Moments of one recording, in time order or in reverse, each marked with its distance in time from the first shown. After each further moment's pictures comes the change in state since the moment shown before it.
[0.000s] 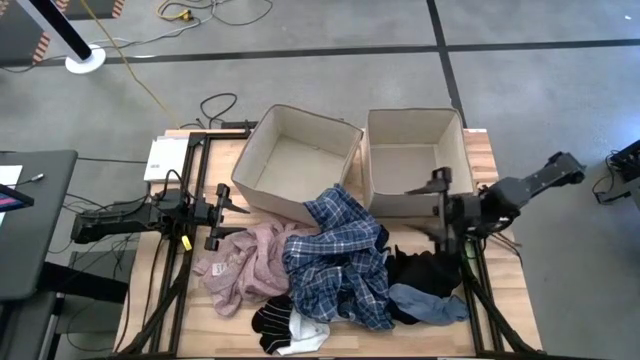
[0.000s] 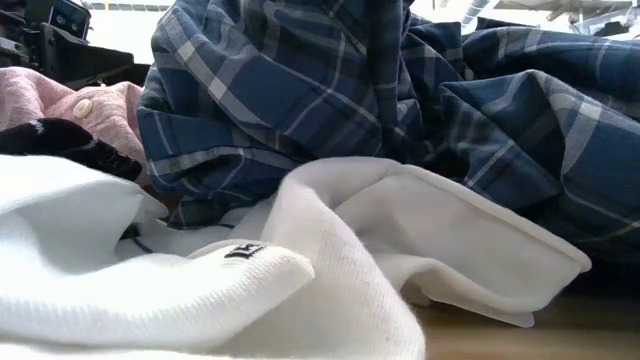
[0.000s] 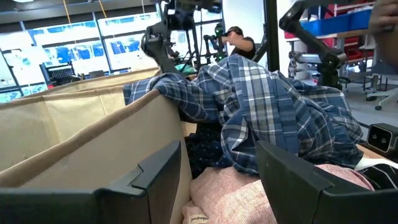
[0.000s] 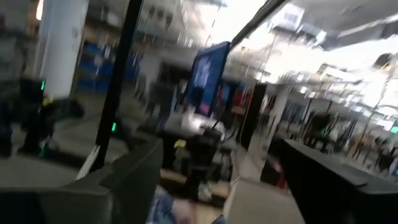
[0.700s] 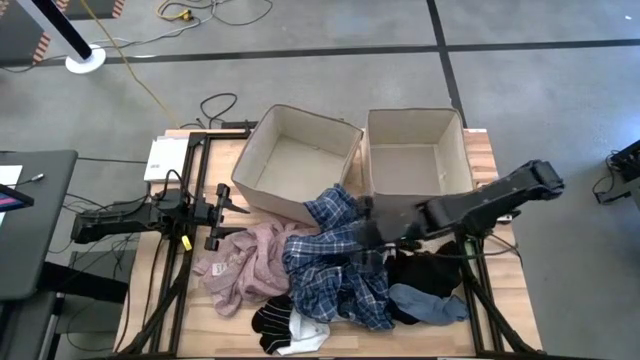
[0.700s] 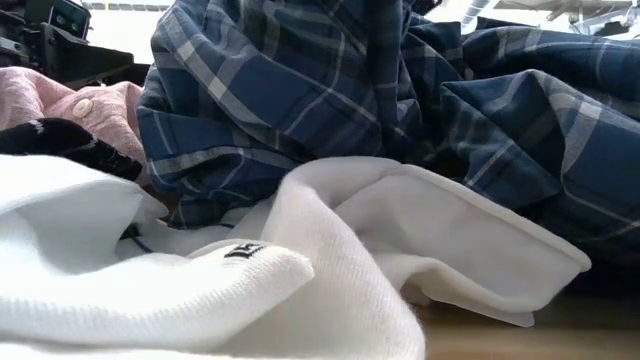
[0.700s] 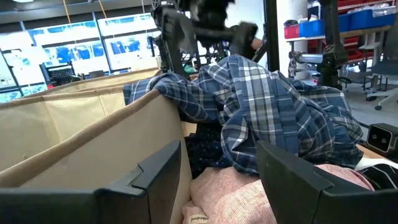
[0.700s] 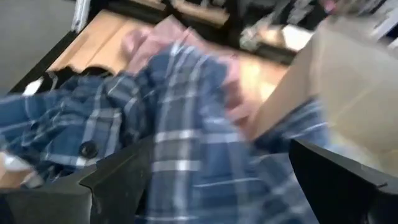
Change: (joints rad) left arm 0.000 0.000 0.000 0.000 0.000 0.000; right arm -0.172 0.701 0.426 -0.502 -0.135 0.292
